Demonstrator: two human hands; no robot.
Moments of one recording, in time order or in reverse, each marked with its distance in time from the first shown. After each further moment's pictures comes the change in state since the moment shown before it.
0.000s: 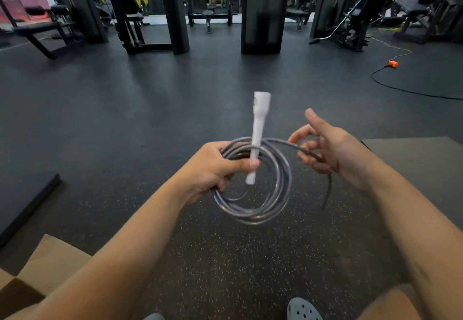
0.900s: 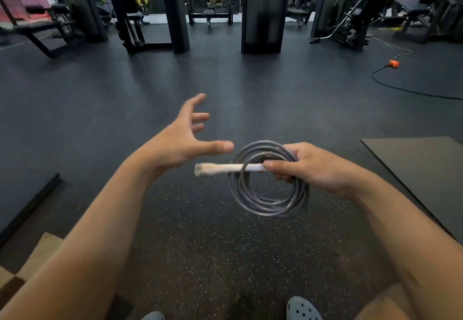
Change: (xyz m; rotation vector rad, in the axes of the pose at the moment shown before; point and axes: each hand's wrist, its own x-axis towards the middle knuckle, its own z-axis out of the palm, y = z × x) left_hand -0.008 0.027 -0.055 0.336 0.177 0.019; right_hand -0.004 0.005 0.029 -0.319 -0.275 -0.086
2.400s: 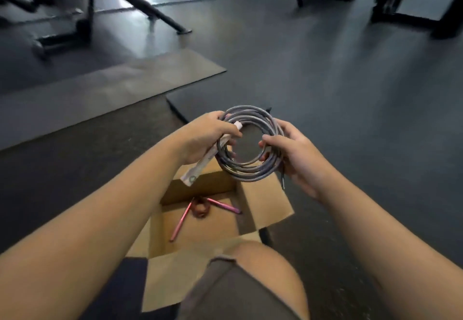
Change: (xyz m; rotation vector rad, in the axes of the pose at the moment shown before) left_hand -0.283 -0.223 -0.245 -0.487 0.751 -0.562; right_hand 0.201 -0.159 0.443 0.459 -0.577 -0.026
